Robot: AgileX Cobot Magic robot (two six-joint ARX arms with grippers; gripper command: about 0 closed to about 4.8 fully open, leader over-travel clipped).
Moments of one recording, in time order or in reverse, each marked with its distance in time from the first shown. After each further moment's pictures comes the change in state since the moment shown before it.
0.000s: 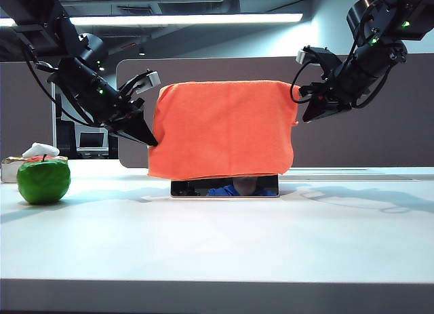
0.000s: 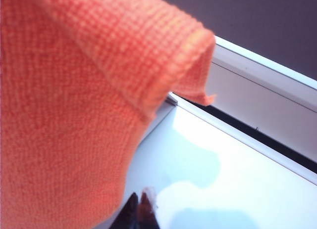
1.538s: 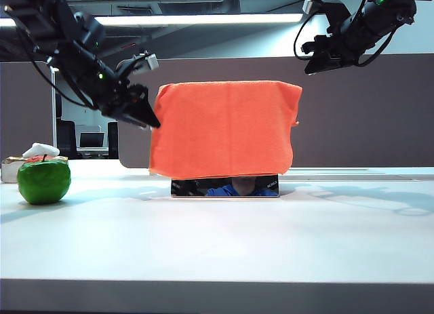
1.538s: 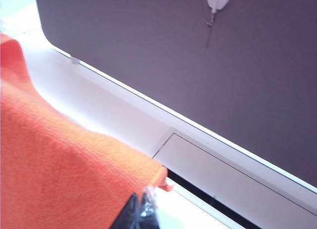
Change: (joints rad) left arm 0.000 -0.051 0.004 0.079 -0.080 -0.005; right arm -0.006 -0.117 0.000 0.123 0.003 -0.001
